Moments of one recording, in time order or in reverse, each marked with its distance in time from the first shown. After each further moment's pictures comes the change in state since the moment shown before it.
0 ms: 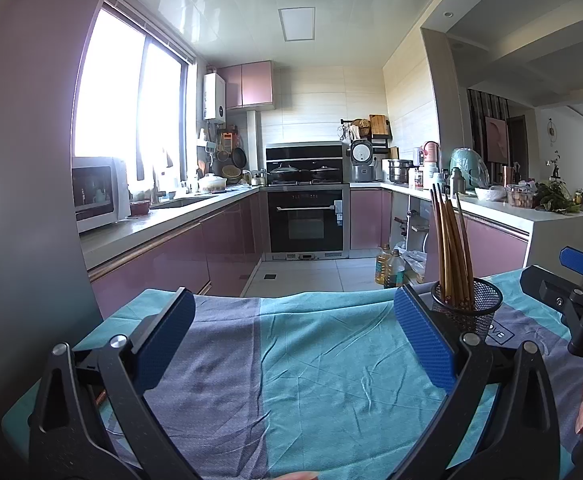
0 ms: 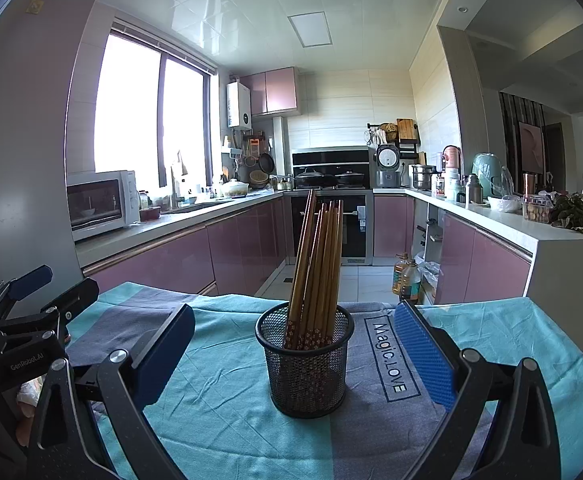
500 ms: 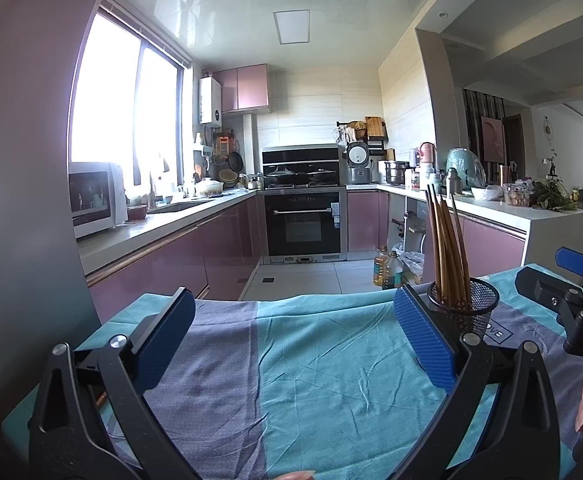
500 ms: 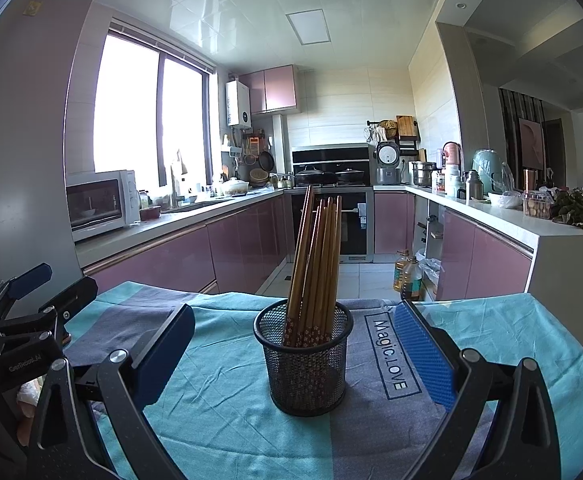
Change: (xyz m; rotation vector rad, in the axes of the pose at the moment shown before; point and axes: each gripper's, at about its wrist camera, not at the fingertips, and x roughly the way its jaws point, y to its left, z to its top) left arm 0.000 -0.002 0.001 0.022 -0.008 -0.010; right arm 0.002 -0.004 -0.002 0.004 0.011 -0.005
